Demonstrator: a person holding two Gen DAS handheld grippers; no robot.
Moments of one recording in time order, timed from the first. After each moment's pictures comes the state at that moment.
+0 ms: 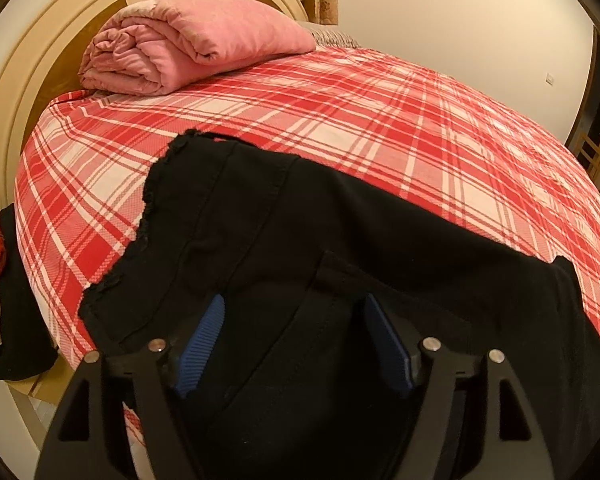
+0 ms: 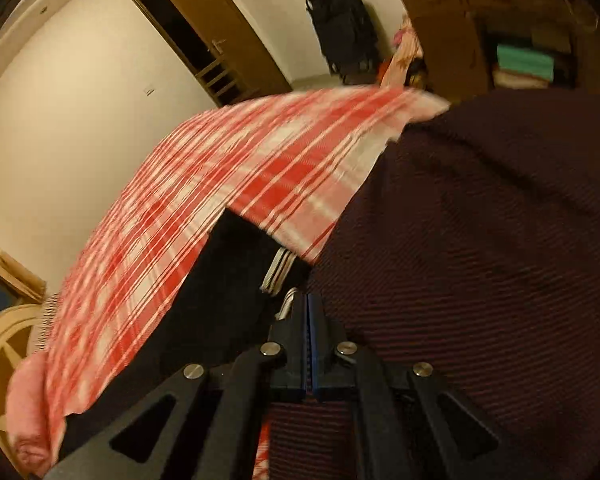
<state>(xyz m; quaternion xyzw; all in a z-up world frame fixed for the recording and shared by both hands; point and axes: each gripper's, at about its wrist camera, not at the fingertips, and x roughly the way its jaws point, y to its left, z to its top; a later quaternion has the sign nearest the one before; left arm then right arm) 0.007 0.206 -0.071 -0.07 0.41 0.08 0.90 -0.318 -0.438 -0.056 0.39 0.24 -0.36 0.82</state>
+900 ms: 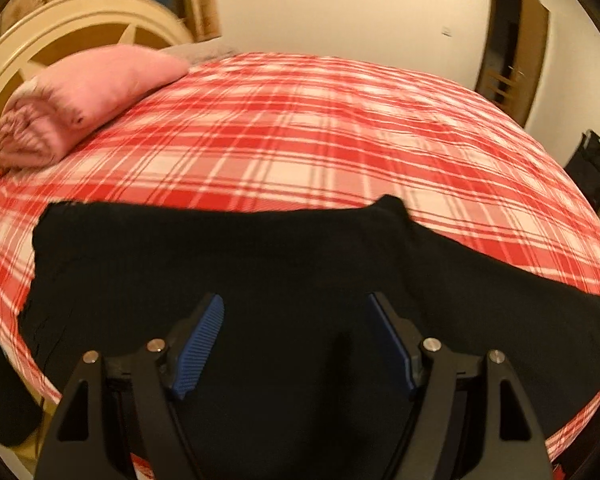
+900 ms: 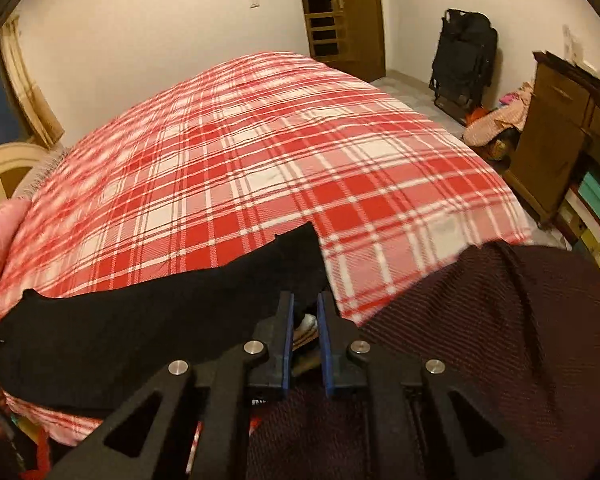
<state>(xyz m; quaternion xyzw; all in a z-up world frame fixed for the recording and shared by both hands) -0.026 0.082 -0.036 0.02 0.40 -0.08 0.91 -0.269 -0.460 -0.020 0.20 0.39 -0.26 0.86</state>
